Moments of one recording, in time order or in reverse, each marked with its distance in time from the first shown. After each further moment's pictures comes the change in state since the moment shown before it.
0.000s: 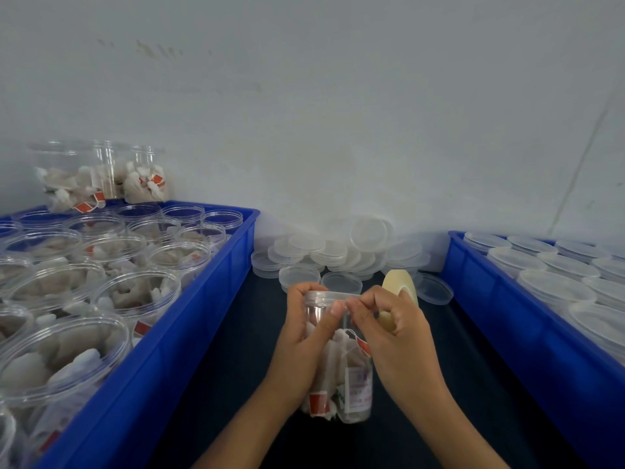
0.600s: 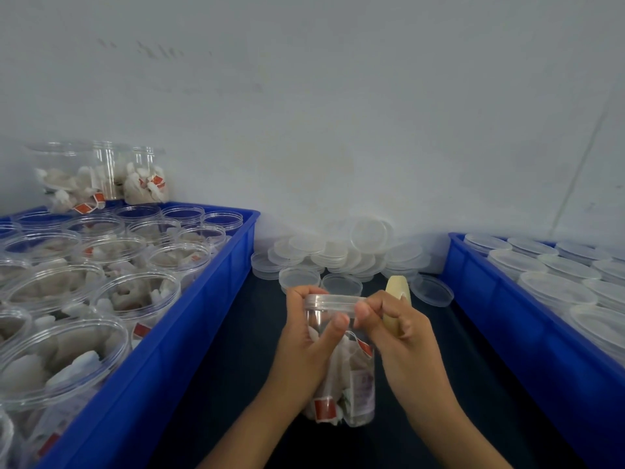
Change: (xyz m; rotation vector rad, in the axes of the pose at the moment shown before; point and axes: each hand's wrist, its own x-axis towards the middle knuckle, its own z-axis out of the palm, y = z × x) left_hand 0.001 -0.003 0.000 0.159 0.032 0.091; right_hand -0.005 0.001 -0.004 0.229 -0.078 -0.050
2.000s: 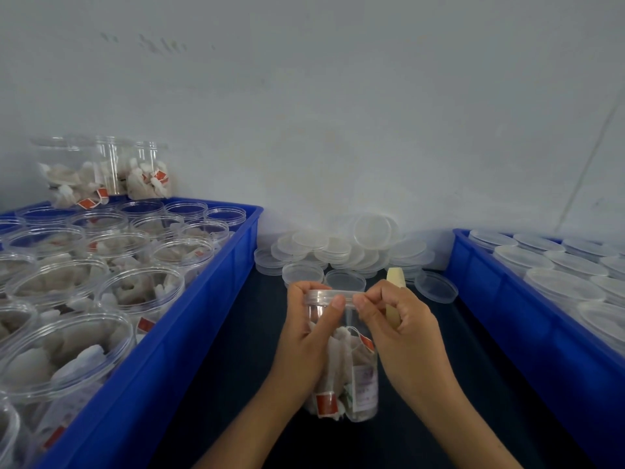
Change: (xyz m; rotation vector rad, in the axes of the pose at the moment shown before) left_hand -0.001 0.004 -0.001 -0.149 0.004 -0.111; right_hand 0.009 0.006 0.000 -0.273 0.066 0.017
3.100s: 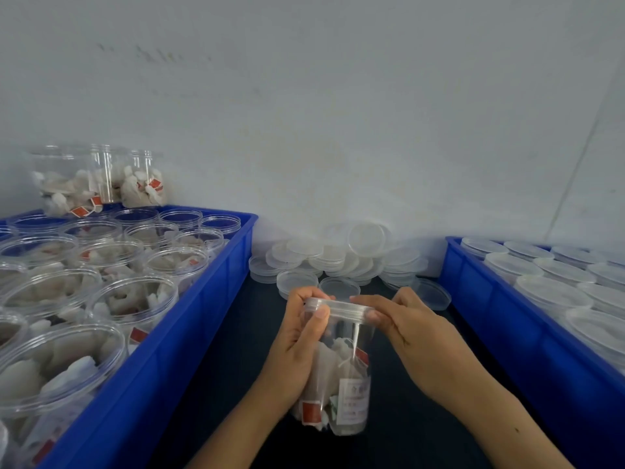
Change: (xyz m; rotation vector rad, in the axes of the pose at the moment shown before) left_hand 0.001 0.000 -0.008 0.155 -0.065 0.023; right_hand 0.016 0.012 -0.040 -0.750 -0.324 -0.205
